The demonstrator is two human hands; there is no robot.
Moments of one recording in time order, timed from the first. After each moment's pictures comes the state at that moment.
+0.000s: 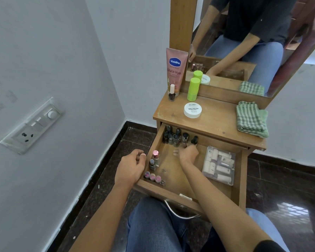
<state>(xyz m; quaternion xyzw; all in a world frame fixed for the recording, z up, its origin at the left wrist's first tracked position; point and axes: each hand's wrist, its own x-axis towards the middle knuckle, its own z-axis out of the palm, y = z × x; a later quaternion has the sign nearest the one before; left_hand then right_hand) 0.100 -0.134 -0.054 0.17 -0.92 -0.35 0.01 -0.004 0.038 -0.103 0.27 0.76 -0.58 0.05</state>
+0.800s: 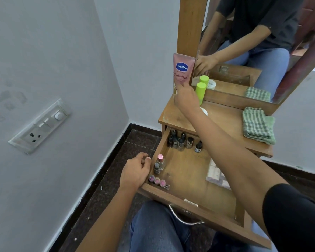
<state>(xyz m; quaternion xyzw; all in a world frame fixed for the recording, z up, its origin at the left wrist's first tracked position) 0.100 -0.135 -0.055 0.17 -0.92 -0.35 0.00 -0.139 0.008 0.032 -0.15 0.96 -0.17 -0.14</state>
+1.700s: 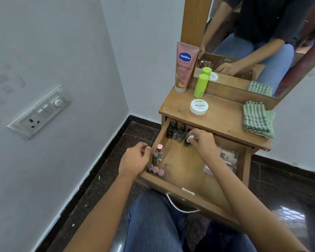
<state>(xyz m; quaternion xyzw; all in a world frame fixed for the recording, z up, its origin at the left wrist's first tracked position) 0.101 -0.134 -0.055 0.17 -0.92 -0.35 0.00 -0.005 0.096 -0.057 -0.11 0.94 -0.33 0.01</state>
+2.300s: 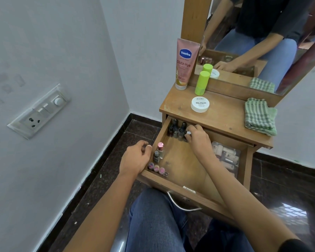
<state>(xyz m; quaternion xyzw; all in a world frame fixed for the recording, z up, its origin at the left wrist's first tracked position) 0.100 -0.134 -0.055 0.17 -0.92 -0.34 0.01 -0.006 0.075 -0.063 -0.13 0.96 -0.23 -0.03</state>
